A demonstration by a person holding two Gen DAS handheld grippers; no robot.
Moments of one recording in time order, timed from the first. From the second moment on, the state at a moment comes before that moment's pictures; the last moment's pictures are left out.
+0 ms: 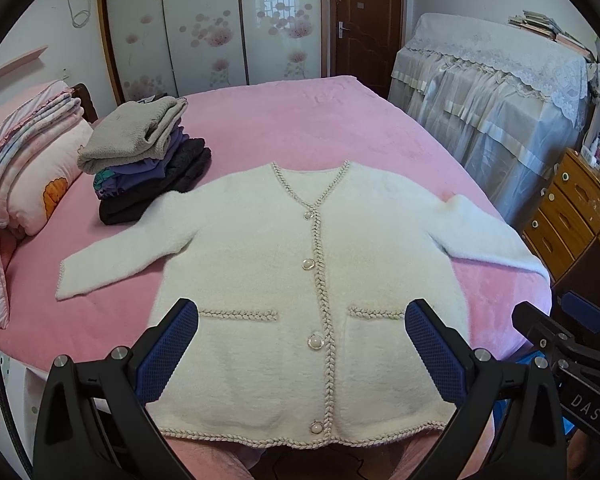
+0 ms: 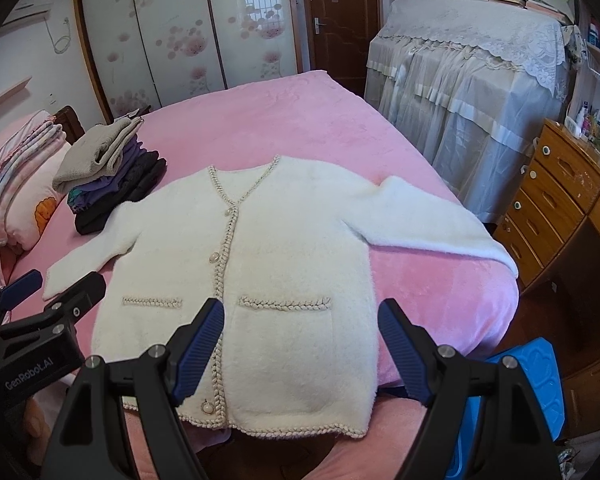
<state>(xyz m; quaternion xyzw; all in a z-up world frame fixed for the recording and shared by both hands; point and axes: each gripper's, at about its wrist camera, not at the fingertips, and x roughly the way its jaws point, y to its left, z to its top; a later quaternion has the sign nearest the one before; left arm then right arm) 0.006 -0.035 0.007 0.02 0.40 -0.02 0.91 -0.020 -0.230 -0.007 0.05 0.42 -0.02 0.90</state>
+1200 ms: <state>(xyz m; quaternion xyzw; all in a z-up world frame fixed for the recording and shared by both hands) 0.092 -0.161 0.061 0.06 0.33 -0.09 0.94 0.027 -0.361 0.025 0.09 0.31 -0.08 0.94</state>
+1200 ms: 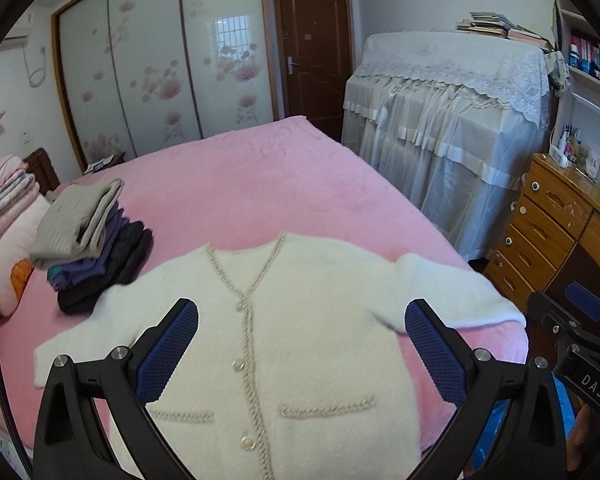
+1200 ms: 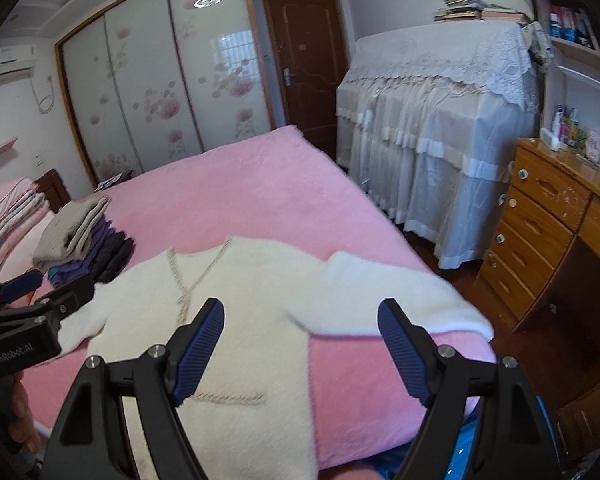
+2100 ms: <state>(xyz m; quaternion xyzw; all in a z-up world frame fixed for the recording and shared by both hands) 0.198 -0.319 -0.074 0.09 0.36 -0.12 0.92 0.075 -0.540 -0.159 0.29 0.40 -0.19 0.85</state>
